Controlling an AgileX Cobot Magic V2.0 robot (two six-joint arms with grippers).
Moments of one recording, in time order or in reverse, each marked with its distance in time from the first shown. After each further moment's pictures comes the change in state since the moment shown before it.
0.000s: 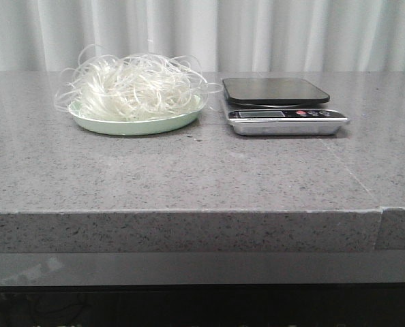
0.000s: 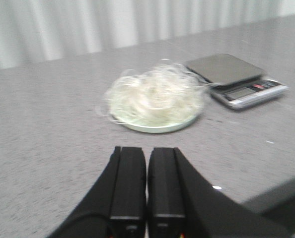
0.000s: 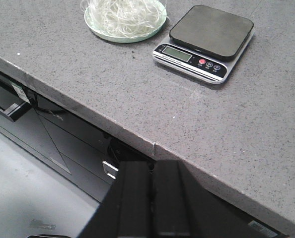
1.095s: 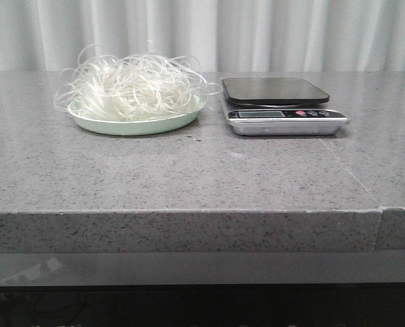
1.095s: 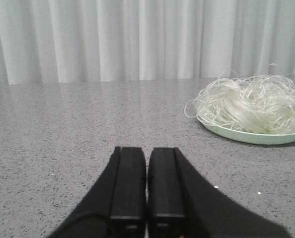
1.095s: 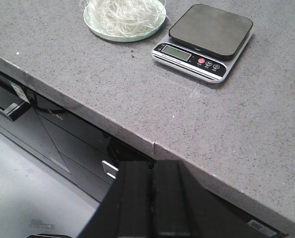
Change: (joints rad) left arm 0.268 -0.205 0.460 -0.025 -0.461 -0.002; right arm -0.002 0.000 0.000 0.000 0.000 0.000
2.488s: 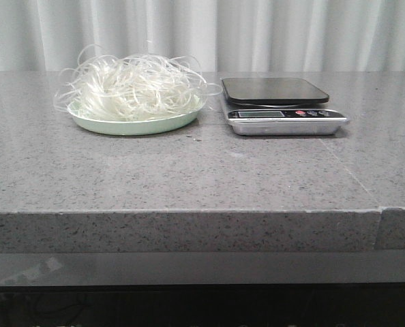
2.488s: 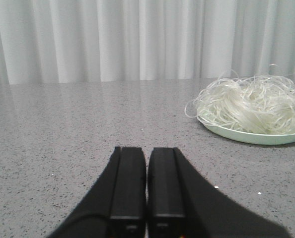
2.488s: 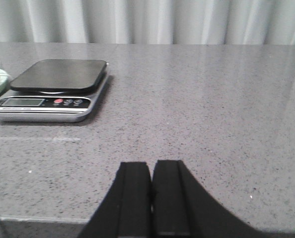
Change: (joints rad) left arm 0.000 0.000 0.000 0.000 0.000 0.000; right arm -0.506 -0.336 0.831 0.025 -0.903 0.000
